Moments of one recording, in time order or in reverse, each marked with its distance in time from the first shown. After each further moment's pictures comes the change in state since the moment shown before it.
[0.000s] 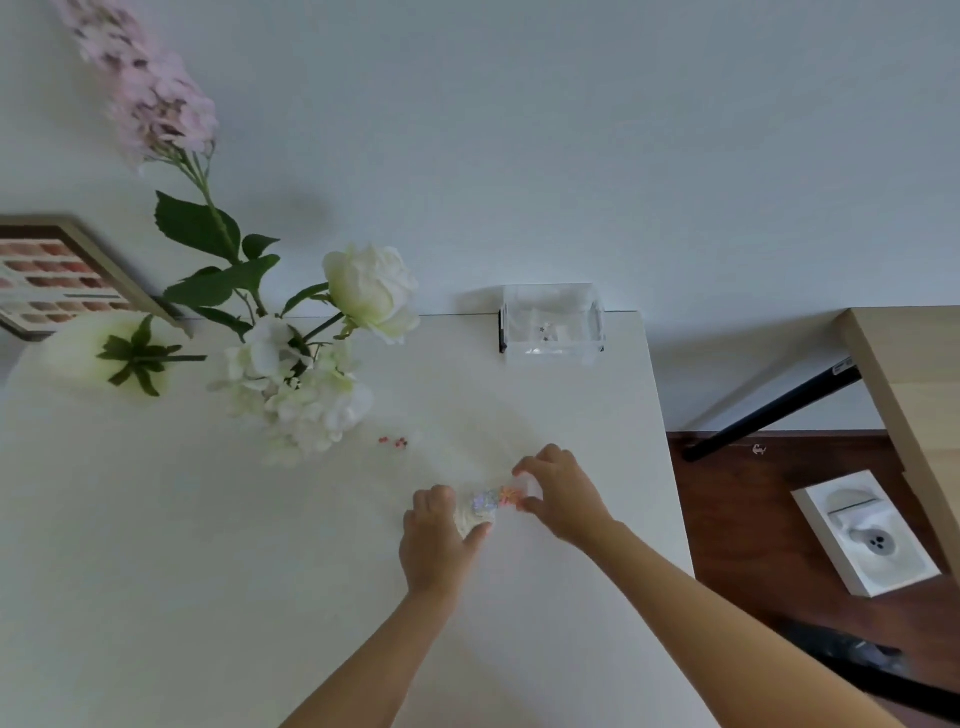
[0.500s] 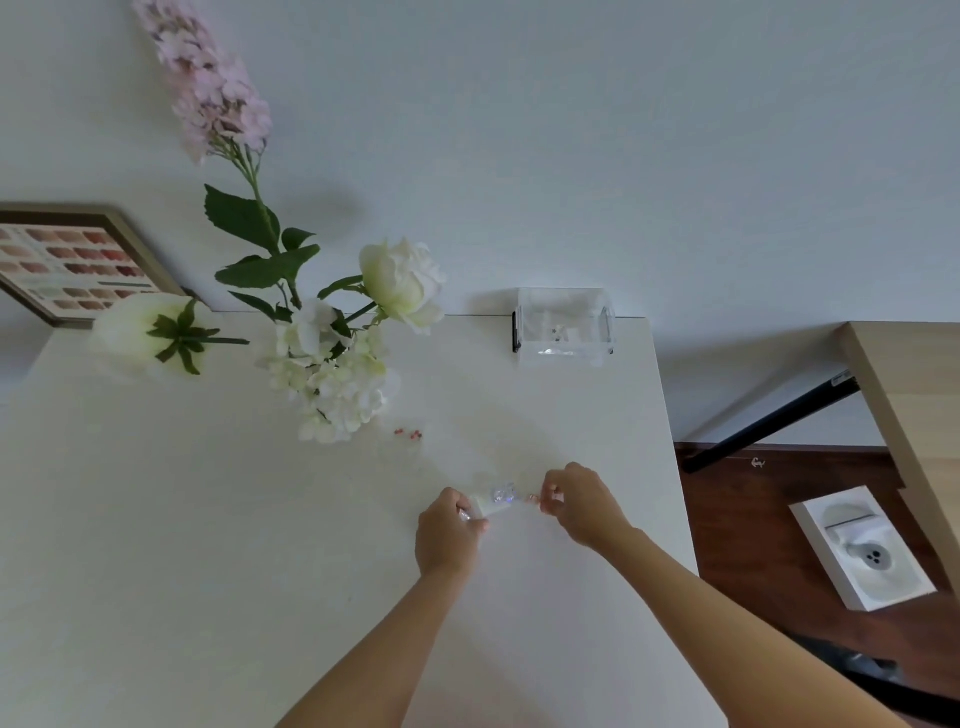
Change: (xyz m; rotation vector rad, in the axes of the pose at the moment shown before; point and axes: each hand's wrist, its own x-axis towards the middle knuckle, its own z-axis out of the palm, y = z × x) left_hand 0.001 -0.006 0.000 -0.371 -0.046 -0.183; right_hand -0.019 0.002 0.002 0.072 0.002 0.117
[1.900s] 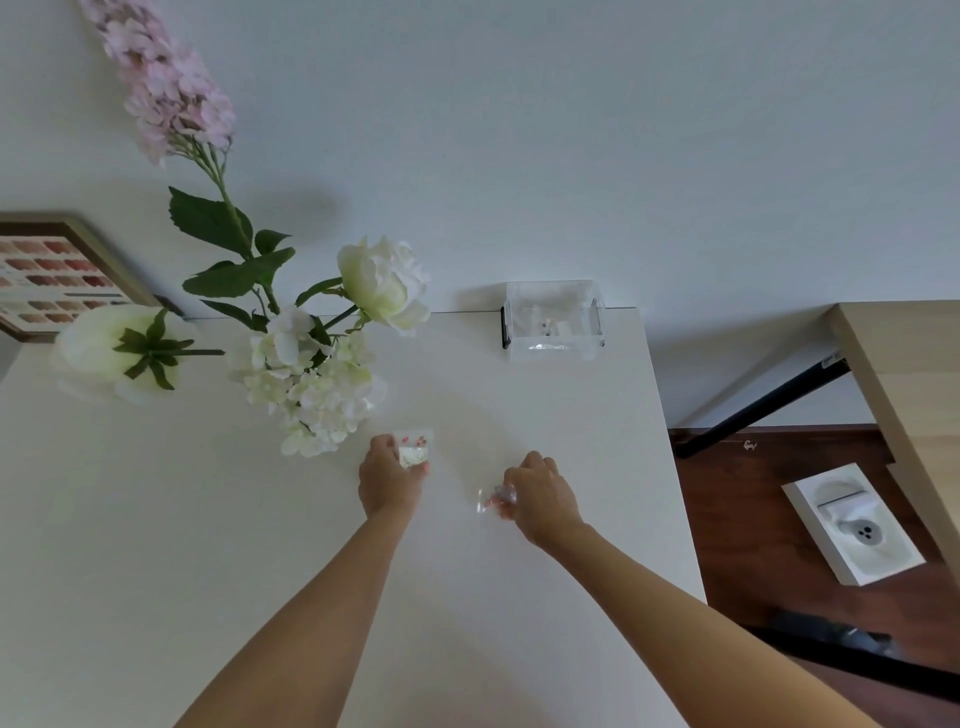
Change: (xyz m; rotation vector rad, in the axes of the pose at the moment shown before) left_hand 0.074 0.009 -0.045 0.032 0.161 -0.015; right_hand 0.013 -0.038 0.028 -0.167 0.011 -0.029
